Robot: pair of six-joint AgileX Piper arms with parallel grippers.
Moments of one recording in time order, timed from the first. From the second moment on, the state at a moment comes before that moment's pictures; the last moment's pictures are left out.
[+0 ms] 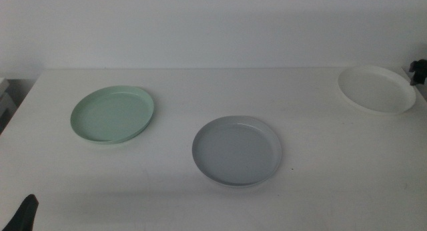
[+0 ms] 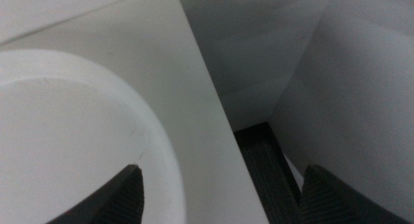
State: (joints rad) left arm -0.06 -0.01 0.03 -0.19 0.09 0.28; right arm -0.34 2.31 -1.87 0.10 0.57 0.01
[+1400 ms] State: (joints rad) left arm -0.06 -0.01 0.03 -0.19 0.09 0.28; right arm 0.10 1.70 -1.22 0.45 0.36 -0.19
